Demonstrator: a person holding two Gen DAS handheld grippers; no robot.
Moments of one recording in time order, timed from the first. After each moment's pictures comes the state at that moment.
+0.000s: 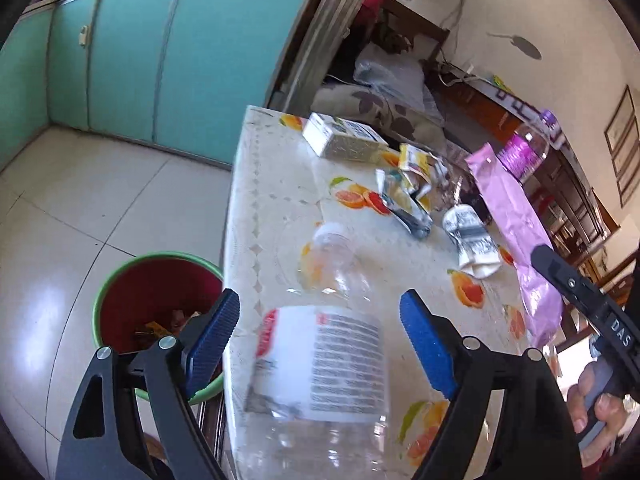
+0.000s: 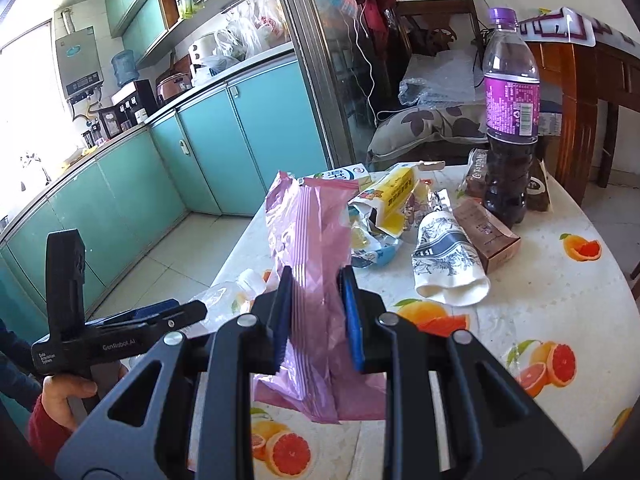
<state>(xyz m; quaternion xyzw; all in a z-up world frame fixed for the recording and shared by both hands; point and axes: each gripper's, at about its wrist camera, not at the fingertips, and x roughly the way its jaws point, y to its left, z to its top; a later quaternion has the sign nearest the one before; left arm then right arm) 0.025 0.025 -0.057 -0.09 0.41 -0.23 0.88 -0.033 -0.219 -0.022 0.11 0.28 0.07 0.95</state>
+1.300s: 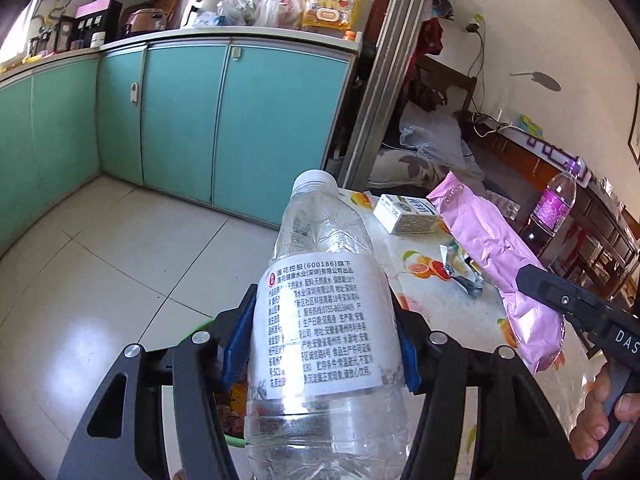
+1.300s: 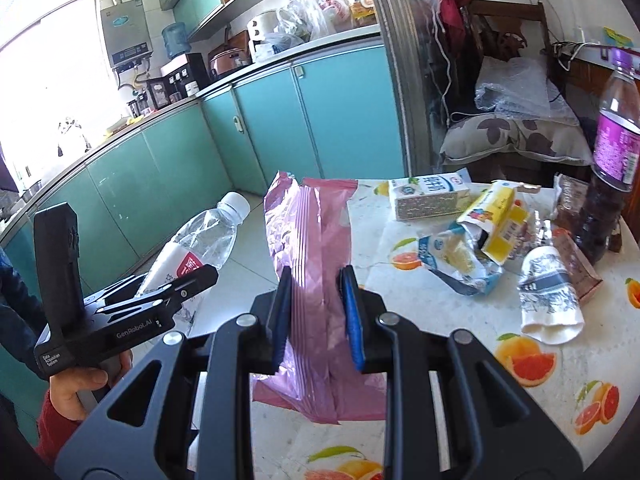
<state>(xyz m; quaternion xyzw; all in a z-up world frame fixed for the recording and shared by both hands) 0.021 0.101 -0.020 -0.09 0.32 -0.13 0.93 0.014 -0.141 -0.004 0.08 0.29 0.17 0.94</state>
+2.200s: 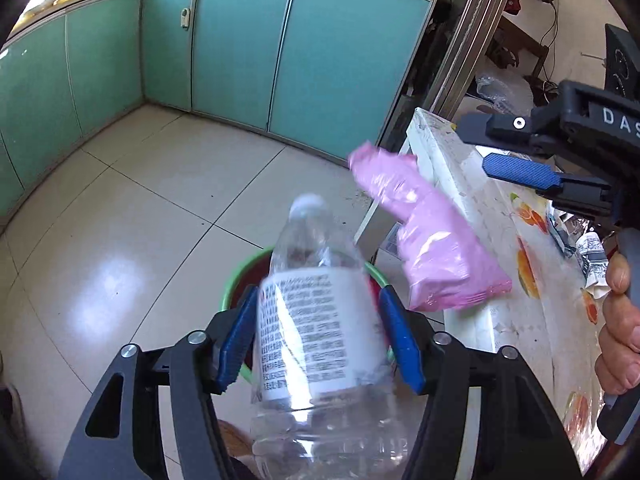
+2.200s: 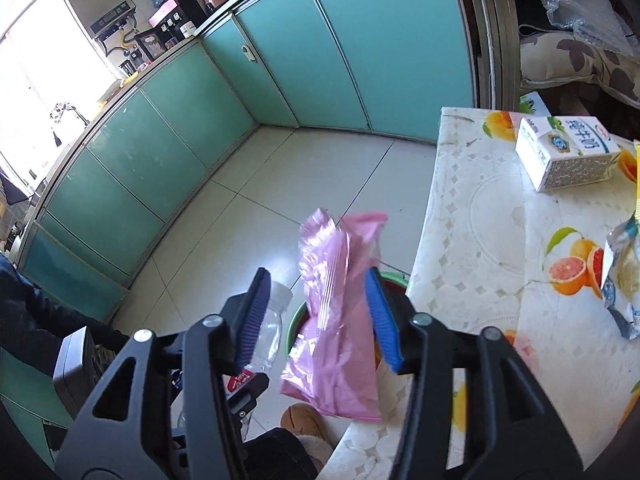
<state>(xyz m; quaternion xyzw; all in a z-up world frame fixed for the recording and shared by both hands) 0.054 0.141 -0.097 -0.09 0.43 -0.04 0.90 0.139 -0.039 -0.045 0.11 0.43 0.22 0.87</state>
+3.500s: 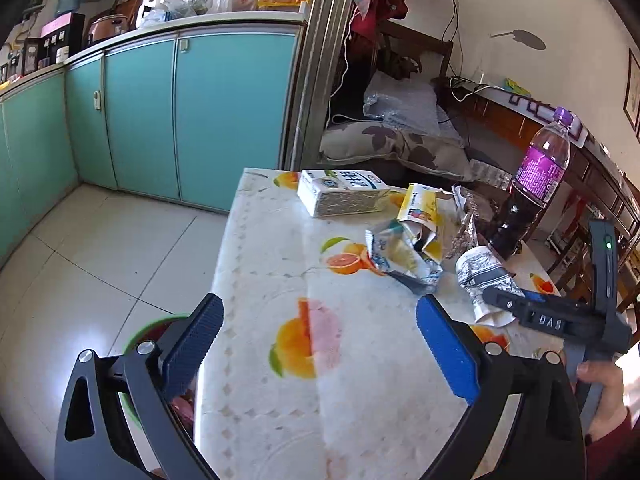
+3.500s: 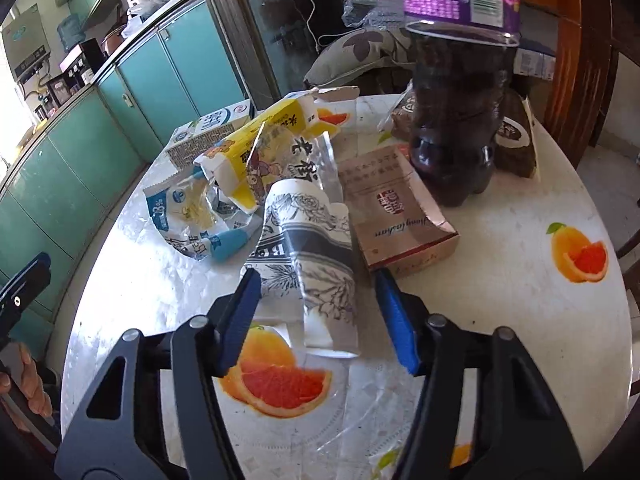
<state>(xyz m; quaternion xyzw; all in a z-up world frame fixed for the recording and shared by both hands) 0.050 -0.041 -0.028 -0.04 0.34 -0.15 0.93 0.061 -0.323 -0.084 0.11 0.40 0.04 0.91</state>
